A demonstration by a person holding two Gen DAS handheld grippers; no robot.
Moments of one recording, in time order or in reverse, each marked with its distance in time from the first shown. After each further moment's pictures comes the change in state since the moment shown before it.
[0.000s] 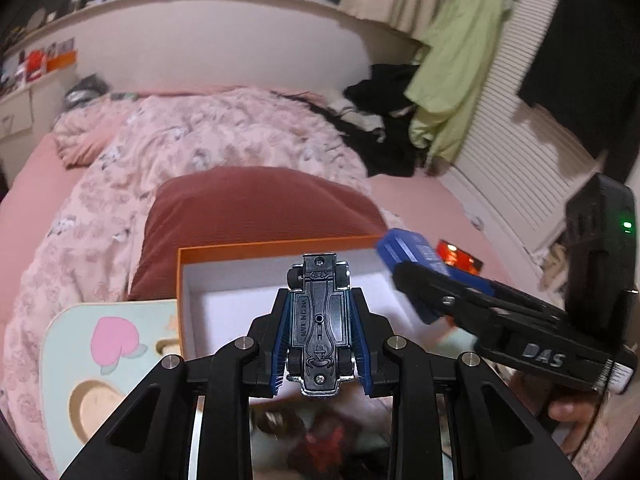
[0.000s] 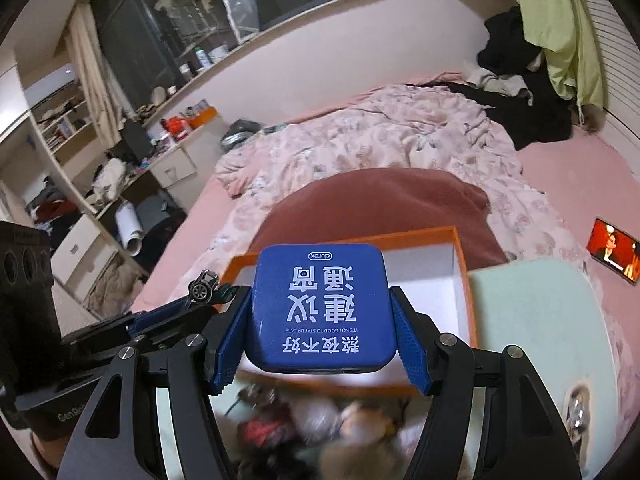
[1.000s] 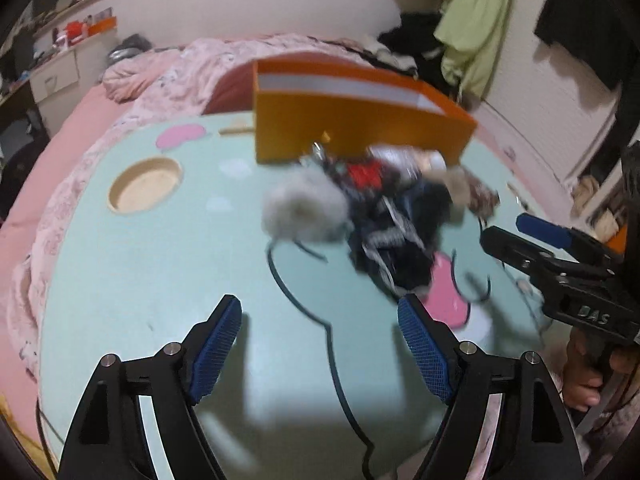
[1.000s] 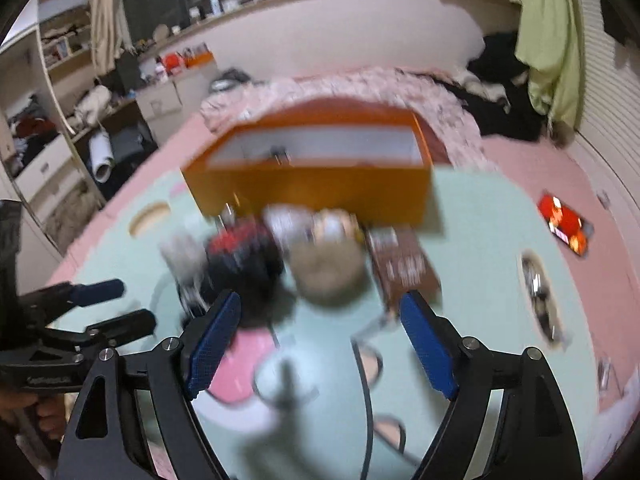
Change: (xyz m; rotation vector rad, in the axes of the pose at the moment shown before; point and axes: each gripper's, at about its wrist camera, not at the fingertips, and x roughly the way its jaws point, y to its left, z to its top) left arm -0.070 -0.003 -0.183 0.038 0.149 0.151; right arm -0.068 0.012 -0.150 -0.190 0.087 -0.194
